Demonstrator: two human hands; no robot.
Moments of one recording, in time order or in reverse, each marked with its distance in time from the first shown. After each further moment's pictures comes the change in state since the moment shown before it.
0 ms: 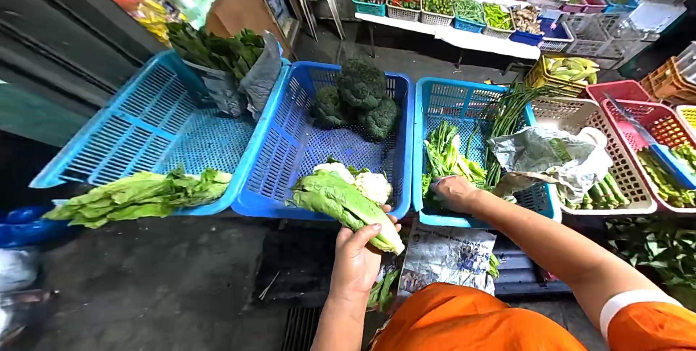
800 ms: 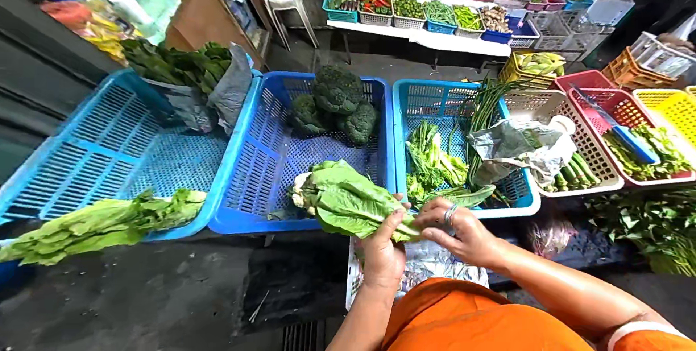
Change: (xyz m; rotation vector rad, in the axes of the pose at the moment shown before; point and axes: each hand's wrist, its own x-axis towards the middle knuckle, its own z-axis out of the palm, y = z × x) left_hand 0.001 -0.049 0.038 -0.055 0.029 0.036; right_hand -0.128 -0.073 0.003 0.835 0.771 -0.441
